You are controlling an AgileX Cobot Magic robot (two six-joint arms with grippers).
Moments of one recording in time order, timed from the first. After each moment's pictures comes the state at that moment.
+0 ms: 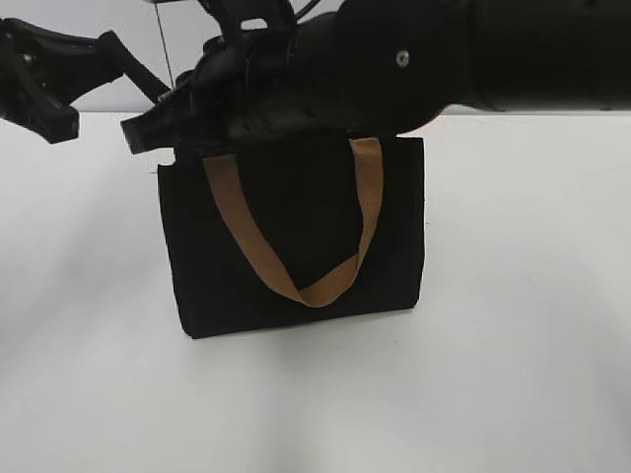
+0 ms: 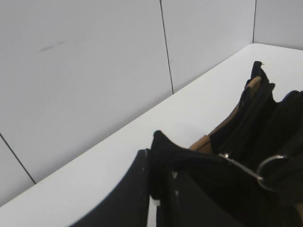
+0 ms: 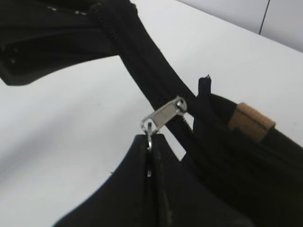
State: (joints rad) left arm -0.10 1.37 -0.72 1.14 -0.66 -0.70; right arm 0.80 1.79 -1.29 0.21 0.13 -0.07
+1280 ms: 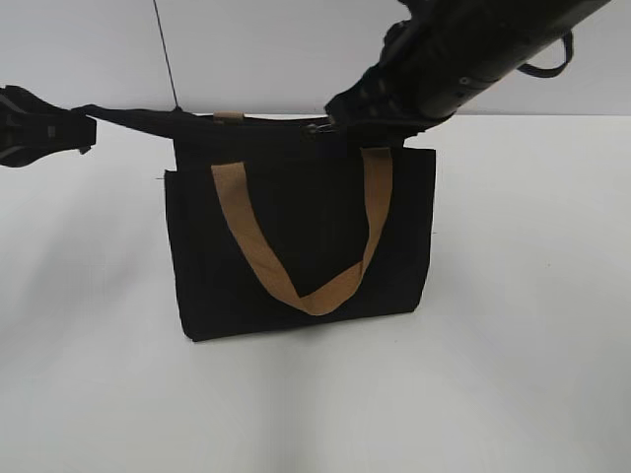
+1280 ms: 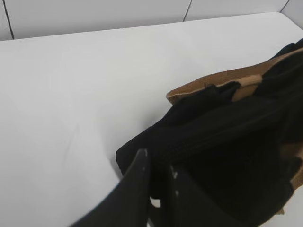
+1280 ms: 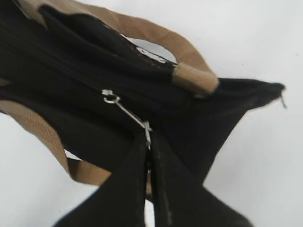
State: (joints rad) left arm -0.08 1.31 -0.72 1.75 -0.52 -1.72; right arm 0.51 1.65 -1.29 0.19 0.66 -0.20
